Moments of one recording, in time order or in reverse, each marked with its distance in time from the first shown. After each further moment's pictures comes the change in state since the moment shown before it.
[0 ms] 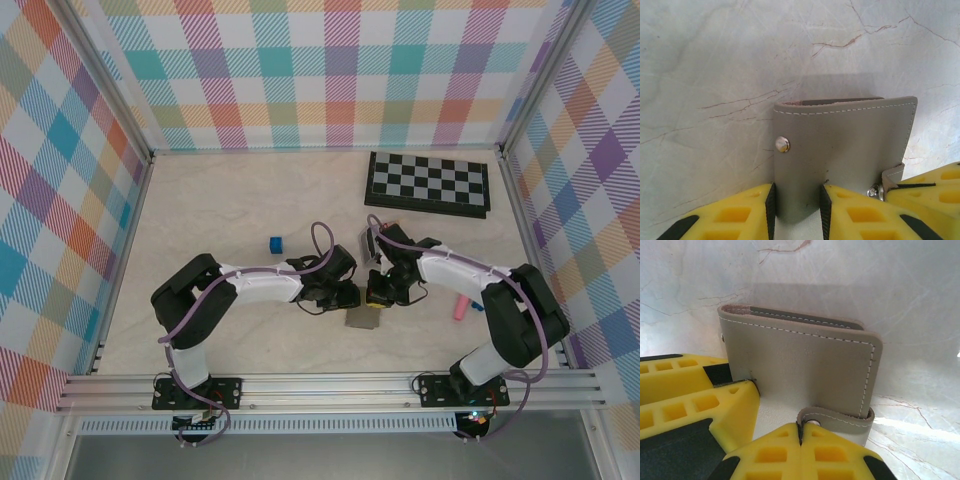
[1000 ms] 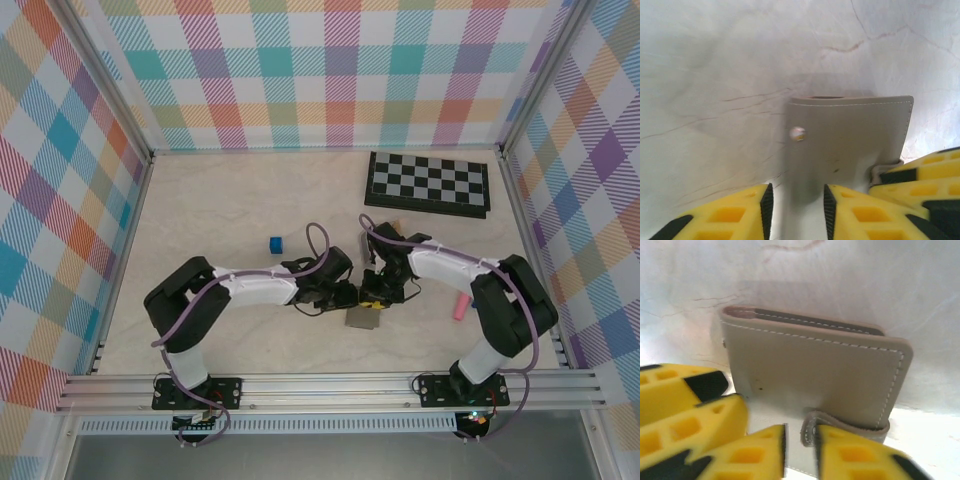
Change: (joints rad) left arm -0.001 -0.068 -0.052 0.016 -0.049 -0.021; right arm 0.026 0.039 0.056 -0.039 0.033 0.010
